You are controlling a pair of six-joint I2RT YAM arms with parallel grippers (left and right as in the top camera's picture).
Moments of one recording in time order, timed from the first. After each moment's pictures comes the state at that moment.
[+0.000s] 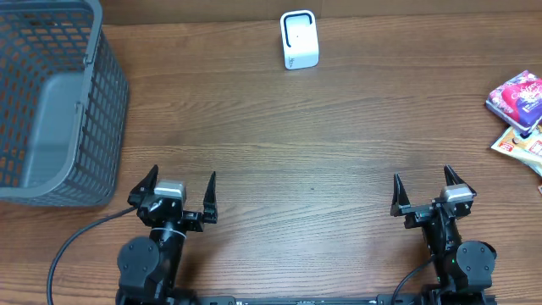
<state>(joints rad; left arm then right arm) -0.12 0.19 0.32 -0.23 -0.02 0.03 0.04 0.01 0.02 -0.03 -0.12 0.00</state>
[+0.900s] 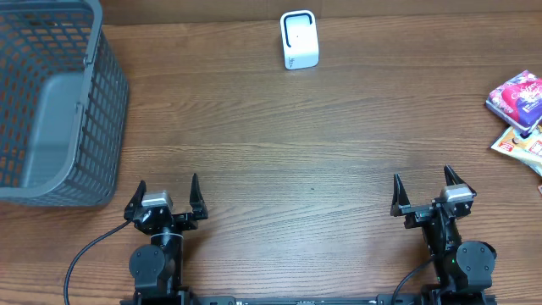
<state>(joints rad) 0.07 0.02 0.01 -0.08 -0.03 -0.07 0.04 0.01 0.02 -0.03 -0.12 0.00</state>
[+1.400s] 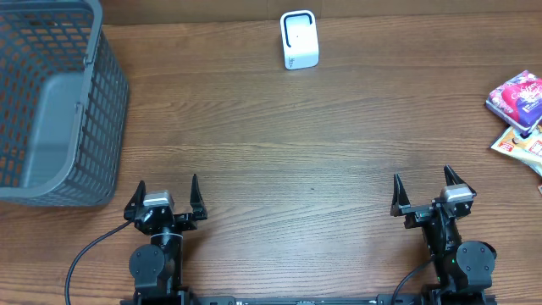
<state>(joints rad) 0.07 0.02 0.01 -0.08 -0.03 -0.03 0.04 0.01 0.02 -0.03 -0.12 0.00</state>
